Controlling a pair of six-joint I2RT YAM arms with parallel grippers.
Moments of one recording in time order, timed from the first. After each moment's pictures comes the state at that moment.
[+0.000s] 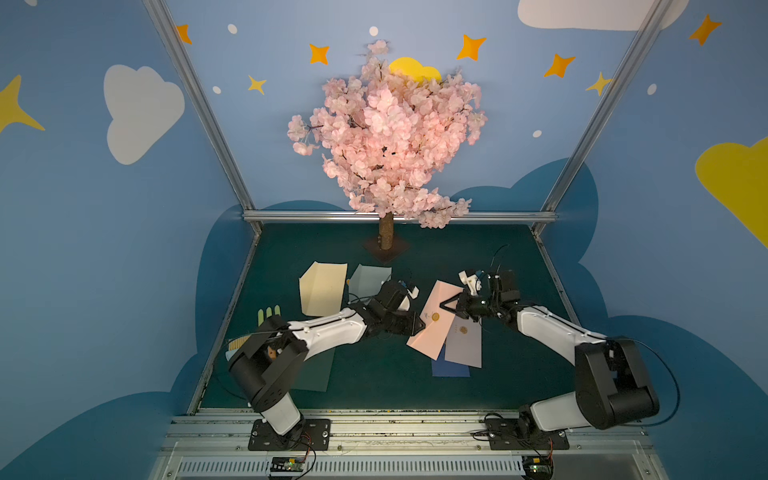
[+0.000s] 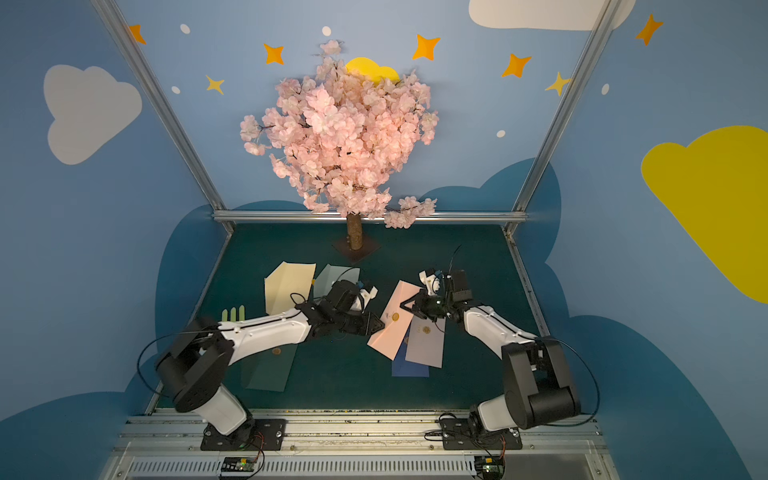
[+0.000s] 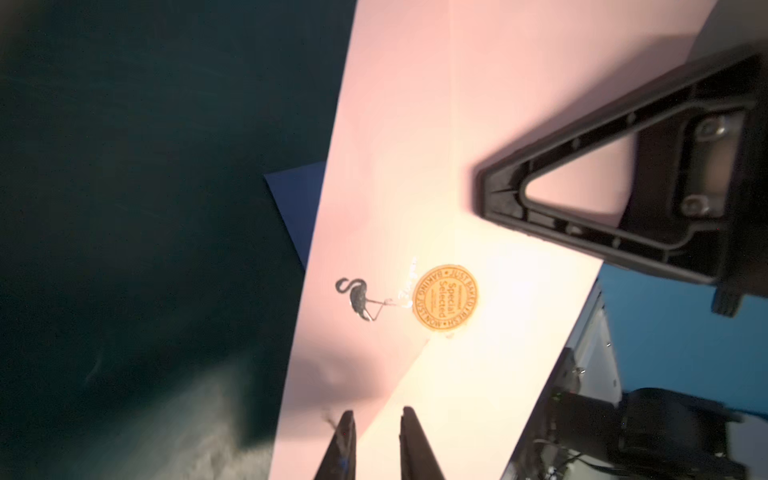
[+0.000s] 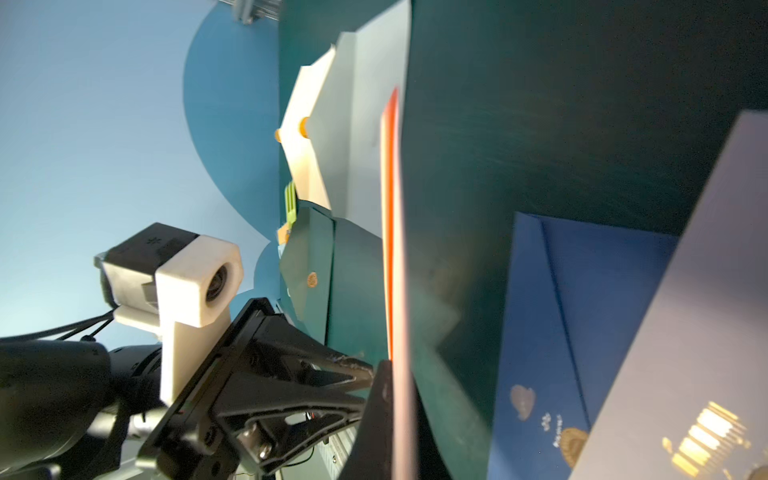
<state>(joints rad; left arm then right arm) -0.80 1.57 0.98 -0.16 0.28 -0.56 0.30 1.39 0.80 -0.18 -0.77 0.62</state>
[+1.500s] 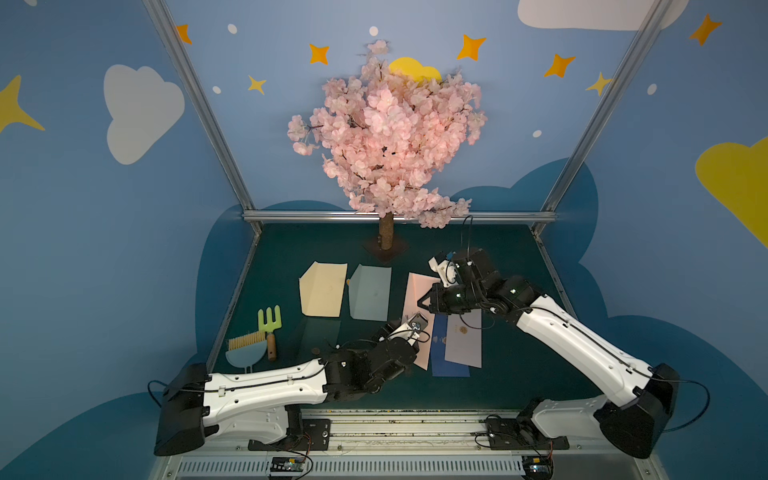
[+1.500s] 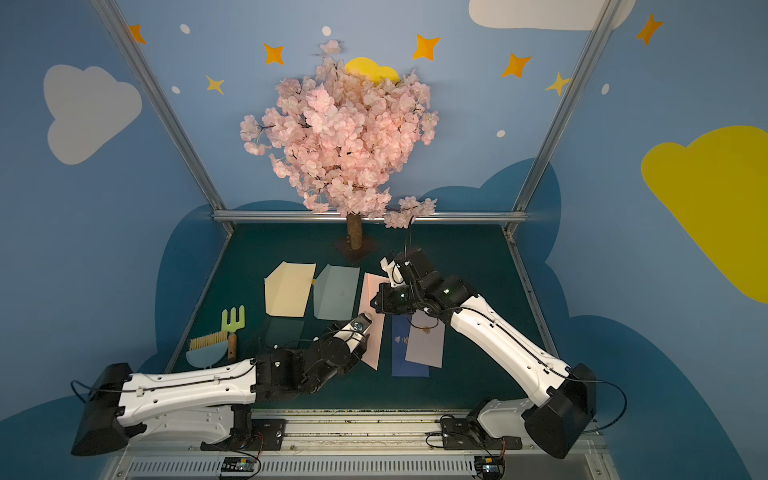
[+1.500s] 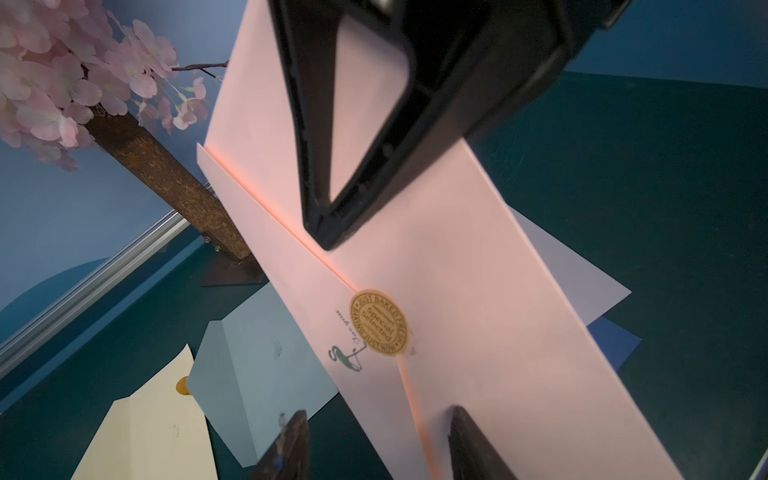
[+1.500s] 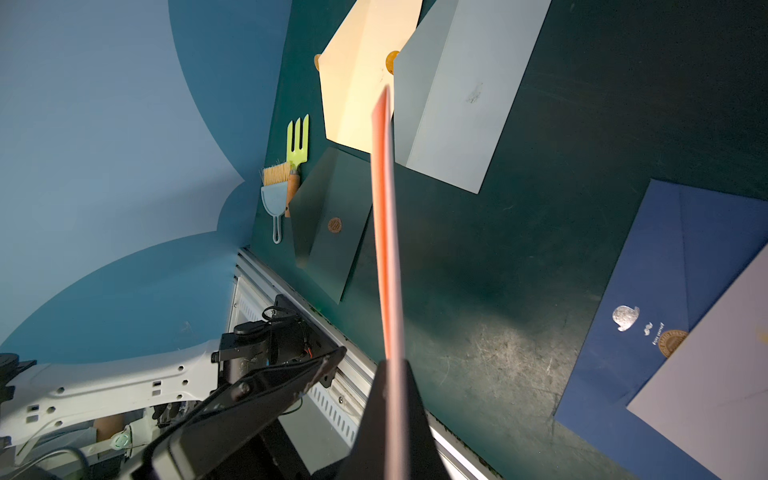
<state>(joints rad) -1.27 1.18 0.82 -0.25 -0.67 -0.06 0.76 1.33 1.28 -0.74 -0.36 0.66</state>
